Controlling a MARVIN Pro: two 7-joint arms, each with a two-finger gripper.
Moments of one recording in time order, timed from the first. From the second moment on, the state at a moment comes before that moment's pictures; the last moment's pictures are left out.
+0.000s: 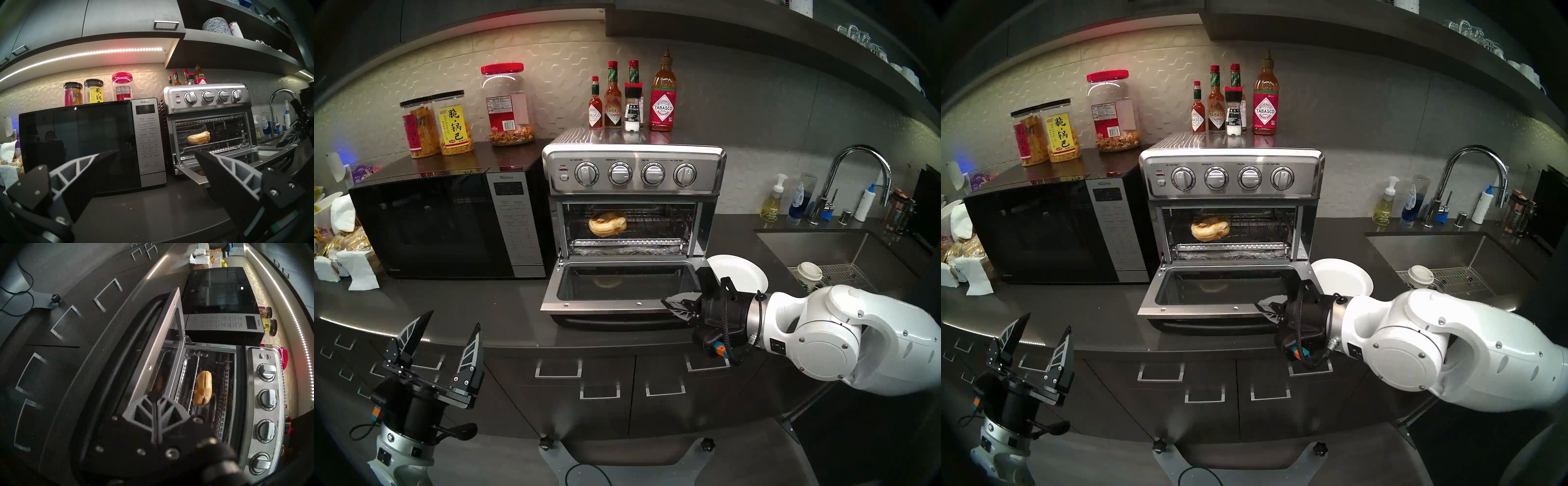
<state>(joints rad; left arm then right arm) 2.67 -1.58 -2.01 -2.38 -0.40 -0.54 -0.42 -1.13 -0.23 0.73 -2.40 -0.44 0.18 0.40</state>
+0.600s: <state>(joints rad) 2.67 -1.58 -2.01 -2.38 -0.40 -0.54 -0.42 -1.23 -0.17 0.67 -2.43 -0.55 0.19 0.32</state>
